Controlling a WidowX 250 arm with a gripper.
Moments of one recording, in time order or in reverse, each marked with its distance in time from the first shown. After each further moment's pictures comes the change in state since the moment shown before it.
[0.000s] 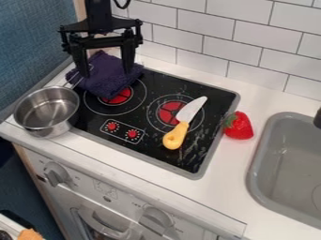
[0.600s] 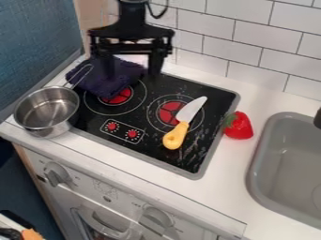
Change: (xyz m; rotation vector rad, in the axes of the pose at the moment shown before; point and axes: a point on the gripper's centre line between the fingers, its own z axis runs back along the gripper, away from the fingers) arm -0.026 -0.043 0.003 0.067 -0.116 -0.100
